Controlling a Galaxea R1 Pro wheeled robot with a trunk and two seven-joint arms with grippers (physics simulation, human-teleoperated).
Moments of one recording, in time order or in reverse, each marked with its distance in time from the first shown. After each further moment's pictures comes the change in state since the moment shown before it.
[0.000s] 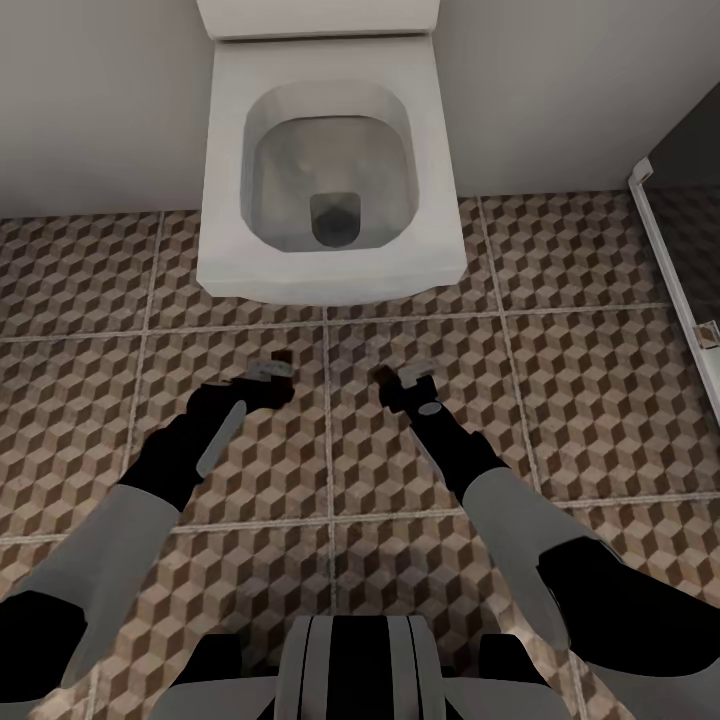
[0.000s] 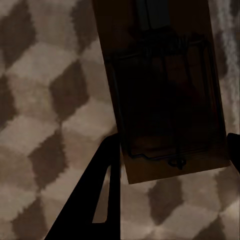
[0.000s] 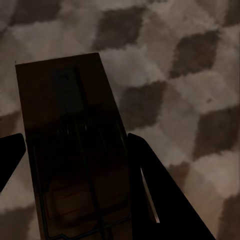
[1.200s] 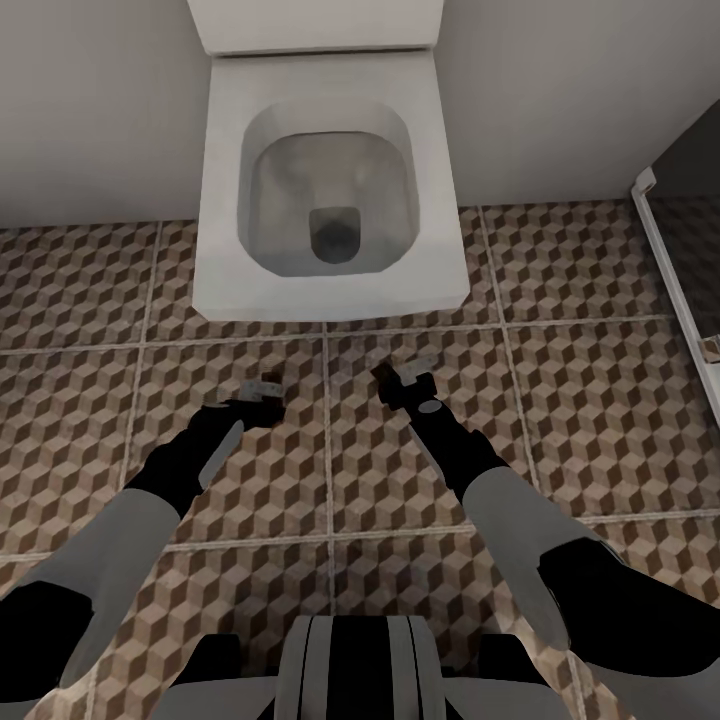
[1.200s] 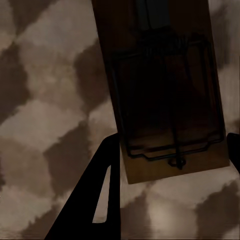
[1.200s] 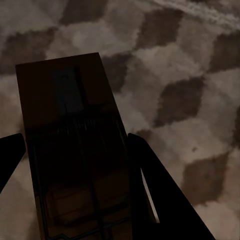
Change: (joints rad) left arm 0.000 0.003 0.000 0.214 0.001 -0.147 0.000; right arm 0.001 0.000 0.002 -0.021 0.000 0.002 0.000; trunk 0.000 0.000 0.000
